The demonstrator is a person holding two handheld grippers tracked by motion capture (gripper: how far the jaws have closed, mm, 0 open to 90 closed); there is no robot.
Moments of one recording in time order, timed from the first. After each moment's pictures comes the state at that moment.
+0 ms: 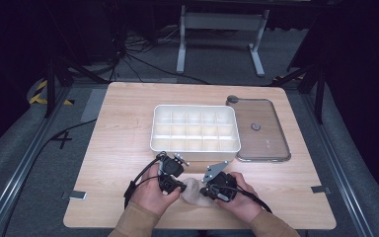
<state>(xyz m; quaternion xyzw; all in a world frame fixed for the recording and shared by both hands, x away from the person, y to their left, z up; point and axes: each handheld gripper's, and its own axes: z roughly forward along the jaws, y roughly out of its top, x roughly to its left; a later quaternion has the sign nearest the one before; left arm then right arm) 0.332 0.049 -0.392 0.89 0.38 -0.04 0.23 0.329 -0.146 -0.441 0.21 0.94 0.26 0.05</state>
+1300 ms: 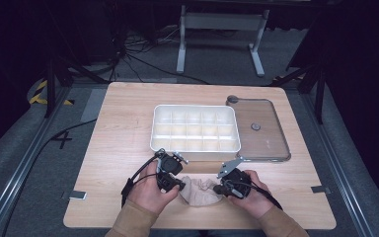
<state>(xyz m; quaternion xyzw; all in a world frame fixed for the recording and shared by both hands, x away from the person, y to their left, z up) 0.332 0.052 -0.381 0.89 0.38 -0.04 0.24 0.335 -0.182 -0.438 0.25 0.93 0.25 0.05</state>
